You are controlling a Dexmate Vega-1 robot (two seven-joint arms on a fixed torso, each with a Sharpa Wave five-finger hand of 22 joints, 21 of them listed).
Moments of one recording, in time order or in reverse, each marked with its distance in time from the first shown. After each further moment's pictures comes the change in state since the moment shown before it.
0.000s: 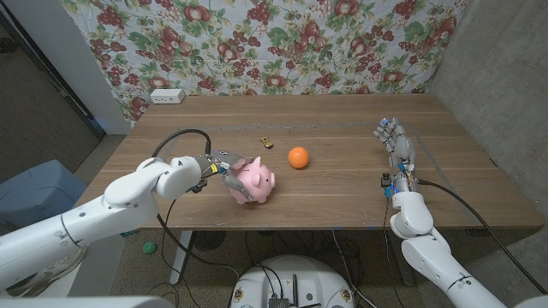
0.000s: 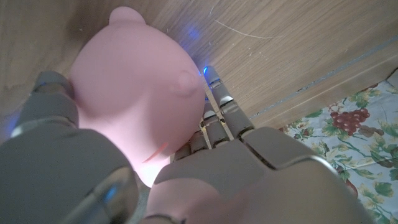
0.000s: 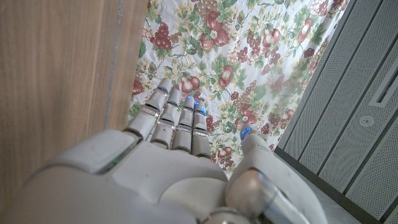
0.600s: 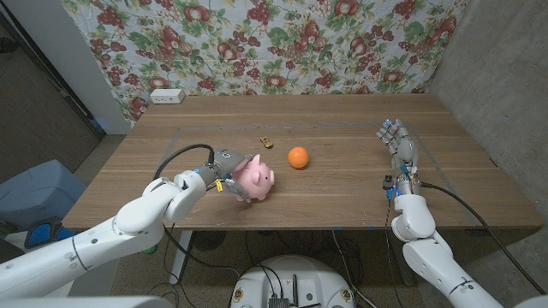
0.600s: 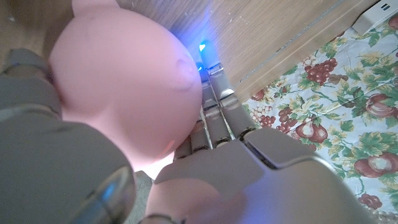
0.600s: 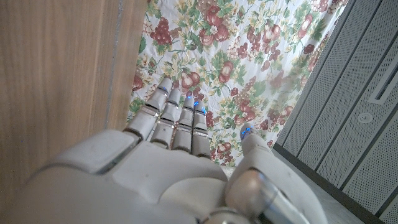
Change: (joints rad) left arm 0.070 -0.053 0.031 0.047 0.249 0.017 0.213; left_hand 0.121 -0.122 0.000 0.000 0.028 0.153 0.112 0.259 0.034 0.266 0.184 0.166 0.120 0.252 0.100 0.183 0.132 0.171 -0.039 0.294 0.078; right arm -0.024 0.006 0.016 -0.010 -0.012 0.013 -0.010; right_hand 0.000 0.000 0.000 0.000 0.000 0.000 0.000 0.000 0.000 0.000 0.000 0.000 0.000 0.011 0.000 0.003 0.000 0.000 0.000 0.000 0.000
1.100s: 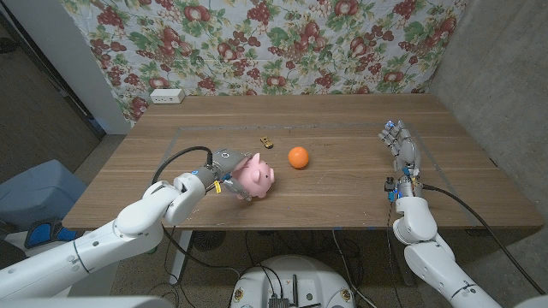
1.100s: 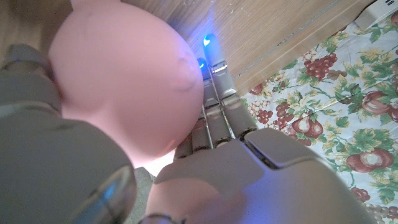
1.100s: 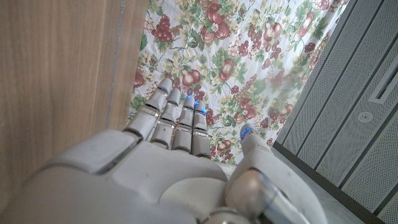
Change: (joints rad) left arm 0.025 -0.021 -0.031 0.036 -0.028 -0.045 0.079; left_hand 0.019 -0.019 0.000 0.000 0.000 0.023 0.023 0.016 0.000 0.041 0.041 0.011 0.034 0.018 0.018 0.025 0.029 0.012 -0.002 0.094 0.022; right arm -0.020 0.003 0.011 -0.009 -0.010 0.003 -0.010; right_hand -0.009 0.002 0.000 0.000 0.000 0.000 0.000 0.000 0.000 0.011 -0.003 0.000 0.000 0.000 0.000 0.000 0.005 0.000 0.000 0.000 0.000
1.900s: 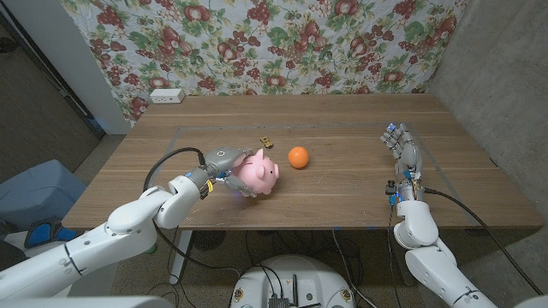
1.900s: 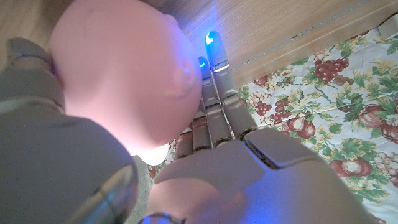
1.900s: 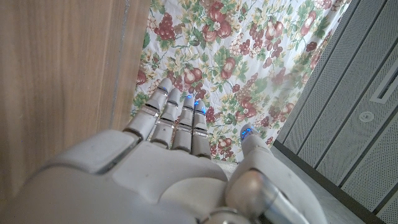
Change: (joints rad) left arm 0.078 -0.020 -0.111 0.022 -0.204 -0.116 0.246; left_hand 0.017 -0.017 0.000 0.000 0.008 0.040 0.039 0.007 -0.005 0.023 0.023 0.008 0.032 0.005 0.006 0.015 0.031 0.000 0.000 0.074 0.014; right arm -0.027 0.006 0.009 -0.017 -0.014 0.001 -0.011; right_hand -0.004 -0.004 0.004 -0.004 0.000 0.000 0.000 0.000 0.000 0.000 0.000 0.000 0.005 0.000 0.000 0.000 0.000 0.000 0.000 0.000 0.000
